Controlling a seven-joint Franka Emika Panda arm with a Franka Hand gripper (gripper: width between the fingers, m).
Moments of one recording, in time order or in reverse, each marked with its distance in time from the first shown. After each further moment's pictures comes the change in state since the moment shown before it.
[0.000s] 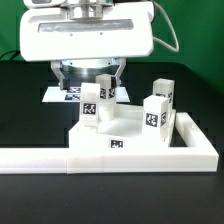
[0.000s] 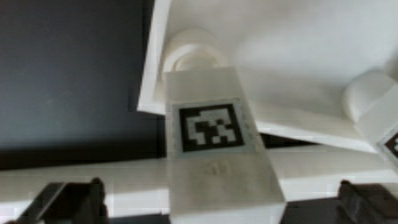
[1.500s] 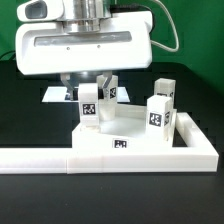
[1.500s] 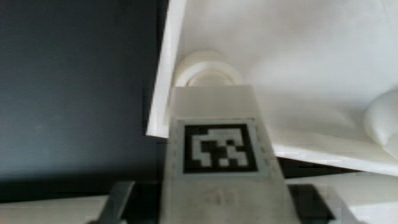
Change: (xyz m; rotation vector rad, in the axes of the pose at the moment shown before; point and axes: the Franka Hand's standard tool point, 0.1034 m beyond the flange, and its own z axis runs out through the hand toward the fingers) arm 0.003 0.003 0.013 0.005 -0.075 0.012
